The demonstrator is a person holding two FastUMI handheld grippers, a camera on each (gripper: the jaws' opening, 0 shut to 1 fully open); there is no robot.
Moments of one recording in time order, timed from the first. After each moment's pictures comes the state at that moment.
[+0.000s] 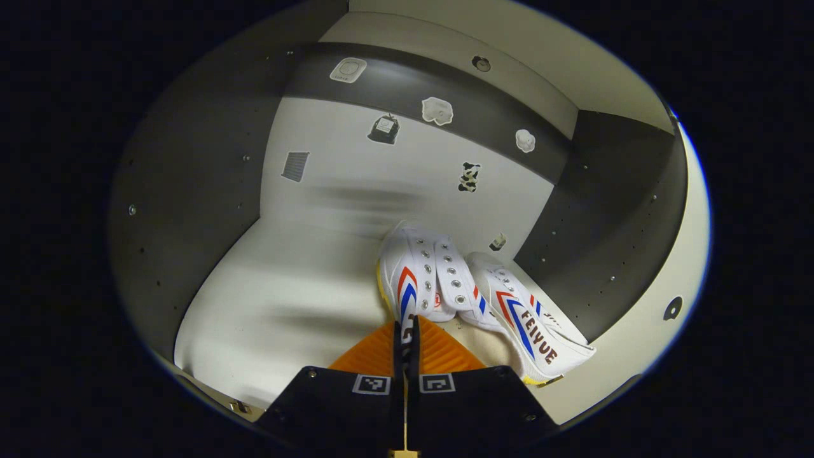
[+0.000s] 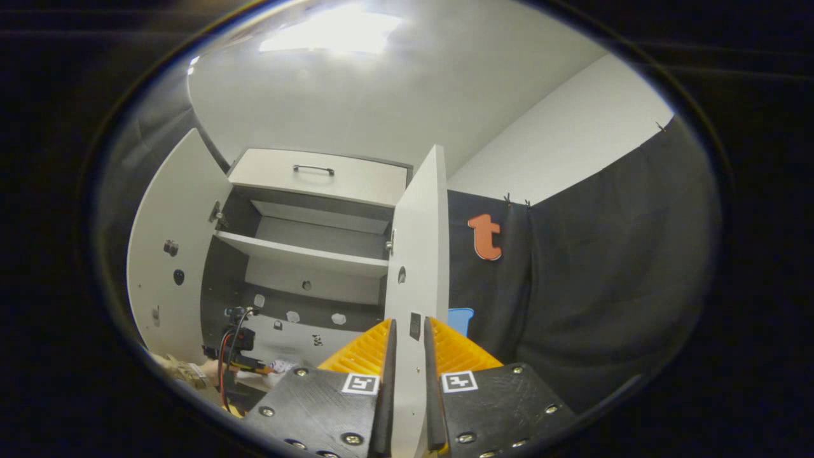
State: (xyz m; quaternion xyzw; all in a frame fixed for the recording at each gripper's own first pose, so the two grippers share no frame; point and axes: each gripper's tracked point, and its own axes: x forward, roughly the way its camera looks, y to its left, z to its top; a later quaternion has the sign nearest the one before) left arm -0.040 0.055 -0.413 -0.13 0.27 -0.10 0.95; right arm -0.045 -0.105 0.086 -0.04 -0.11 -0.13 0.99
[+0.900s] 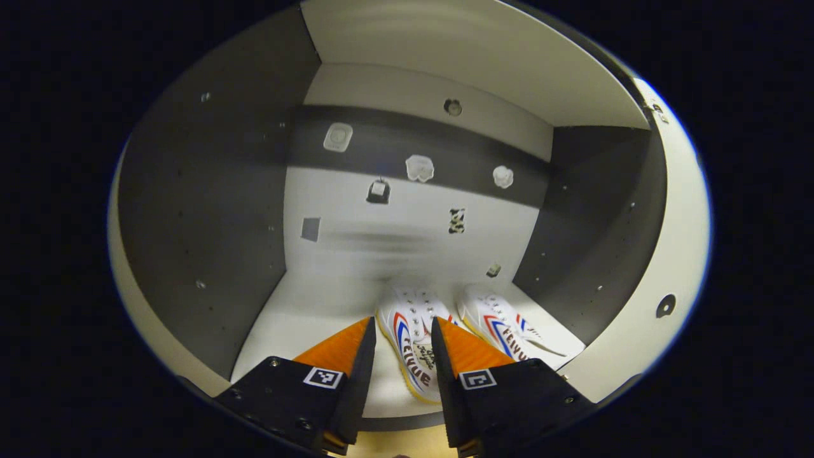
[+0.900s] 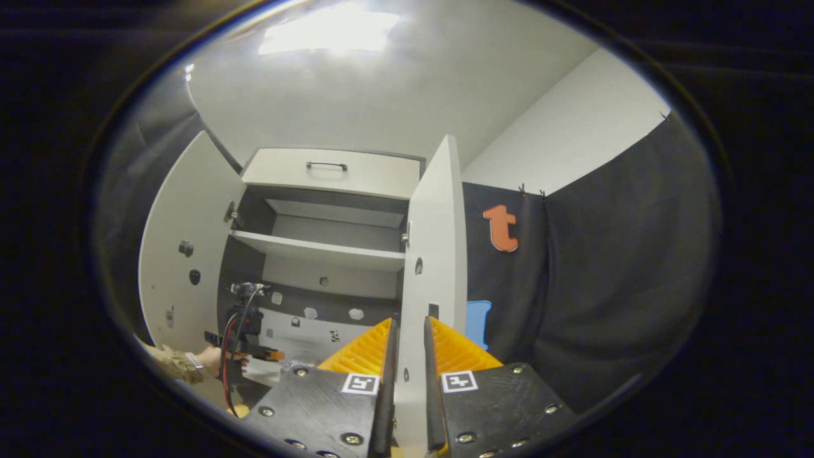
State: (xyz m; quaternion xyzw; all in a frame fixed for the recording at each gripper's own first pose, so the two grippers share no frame) left arm -0.063 0.070 -0.322 -0.06 0.18 -0.09 0.98; right arm -0.038 -0.086 0.073 -0.02 -0.10 -0.08 0.99
